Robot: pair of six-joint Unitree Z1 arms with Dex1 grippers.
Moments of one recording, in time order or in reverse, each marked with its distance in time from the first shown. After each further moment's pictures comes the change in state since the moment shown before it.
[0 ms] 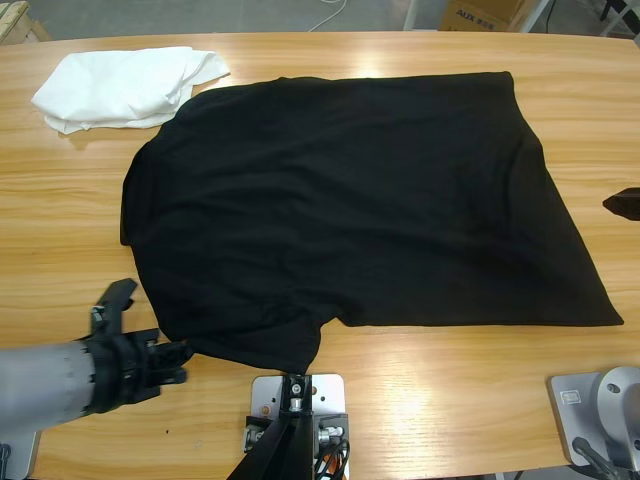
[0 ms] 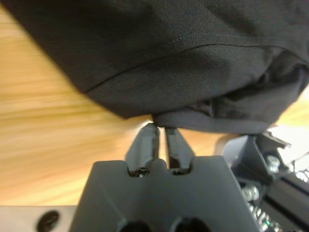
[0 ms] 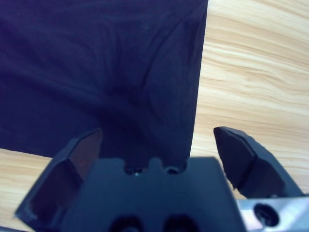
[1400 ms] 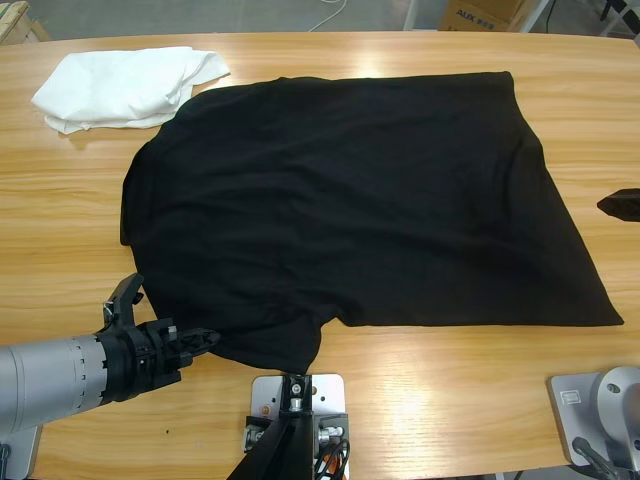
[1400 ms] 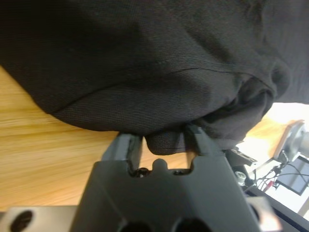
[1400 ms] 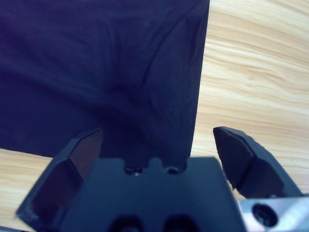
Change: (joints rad) arm 0 0.028 0.080 0.105 -0.302 -0.005 -0.100; arm 1 0.000 0.022 0.000 -0.002 0.003 0.000
